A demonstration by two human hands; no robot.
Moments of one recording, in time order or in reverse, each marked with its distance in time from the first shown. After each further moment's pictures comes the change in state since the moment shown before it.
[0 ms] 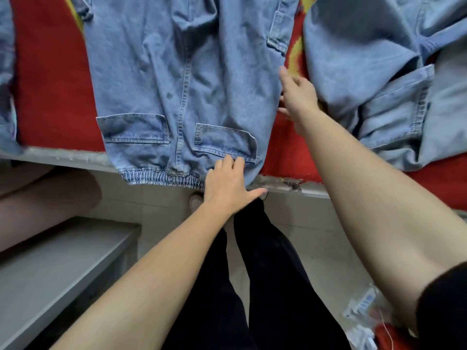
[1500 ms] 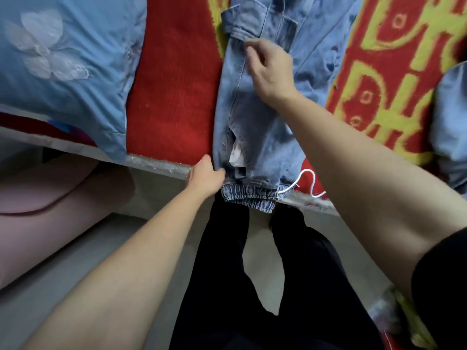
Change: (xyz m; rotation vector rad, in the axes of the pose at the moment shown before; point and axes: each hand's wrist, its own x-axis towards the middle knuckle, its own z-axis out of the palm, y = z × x) left_hand 0.028 -0.325 -0.066 -0.678 -0.285 -0.544; right_hand -0.048 -0.132 0.332 -0.543 -0.110 -0.650
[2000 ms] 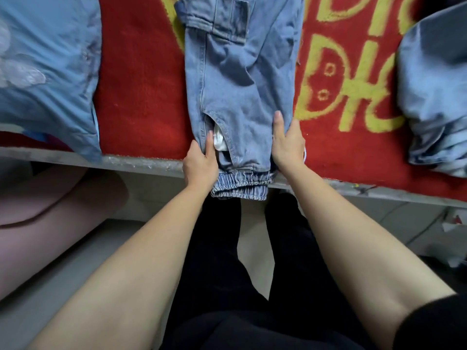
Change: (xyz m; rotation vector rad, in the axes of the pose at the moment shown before) left_hand -0.031 0.038 0.042 -0.240 0.346 0.082; right_hand -0.162 0.111 -0.021 0.185 0.228 0.608
